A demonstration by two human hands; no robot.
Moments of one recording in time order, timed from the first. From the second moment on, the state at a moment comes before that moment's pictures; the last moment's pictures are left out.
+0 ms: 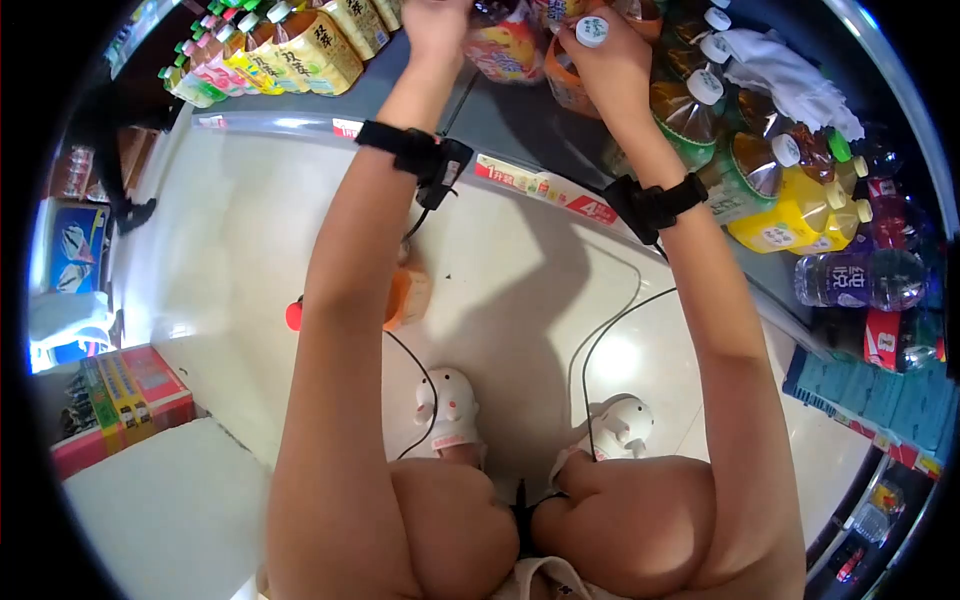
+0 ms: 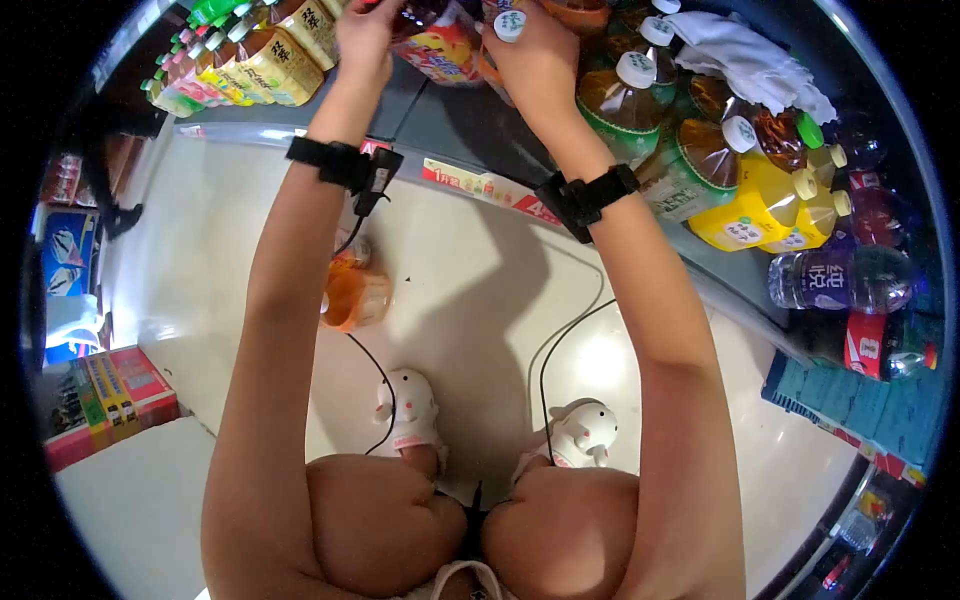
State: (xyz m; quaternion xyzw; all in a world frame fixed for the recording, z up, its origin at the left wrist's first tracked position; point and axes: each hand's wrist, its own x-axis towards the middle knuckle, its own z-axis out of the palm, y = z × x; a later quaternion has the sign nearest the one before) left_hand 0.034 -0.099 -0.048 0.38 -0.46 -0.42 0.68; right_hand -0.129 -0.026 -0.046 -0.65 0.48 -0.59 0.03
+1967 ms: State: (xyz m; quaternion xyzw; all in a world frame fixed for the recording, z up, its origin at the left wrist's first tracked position) left_hand 0.379 0.180 -0.163 0.82 -0.33 0.01 0.46; right_hand 0.011 0.058 -0.108 -0.81 0.26 -0.31 0.42
